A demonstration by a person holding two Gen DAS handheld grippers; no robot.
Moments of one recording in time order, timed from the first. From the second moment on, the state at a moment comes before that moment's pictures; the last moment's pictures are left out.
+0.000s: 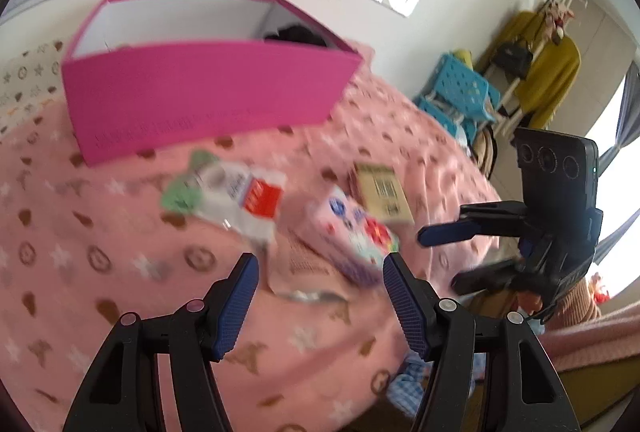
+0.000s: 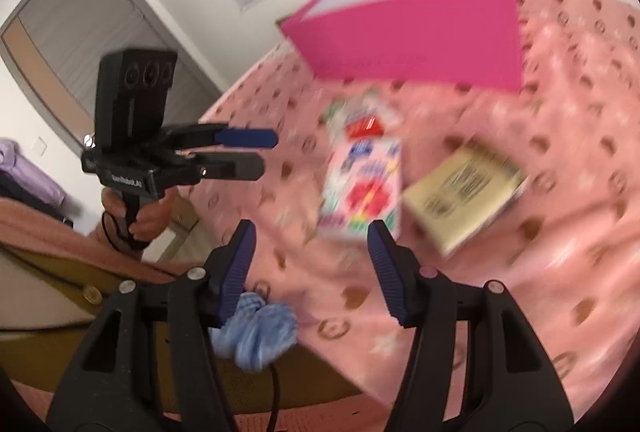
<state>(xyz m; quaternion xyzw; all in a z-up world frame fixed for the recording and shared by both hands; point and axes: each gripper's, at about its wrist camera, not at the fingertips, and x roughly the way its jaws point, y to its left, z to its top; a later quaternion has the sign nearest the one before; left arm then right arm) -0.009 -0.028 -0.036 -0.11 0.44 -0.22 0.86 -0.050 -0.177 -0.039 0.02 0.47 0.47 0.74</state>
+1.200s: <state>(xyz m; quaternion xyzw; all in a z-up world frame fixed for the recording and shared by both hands) -0.031 -0.038 -0.071 -0.11 0.48 -0.23 0.84 -0.098 -0.193 -0.149 0.06 0.56 0.37 0.74</state>
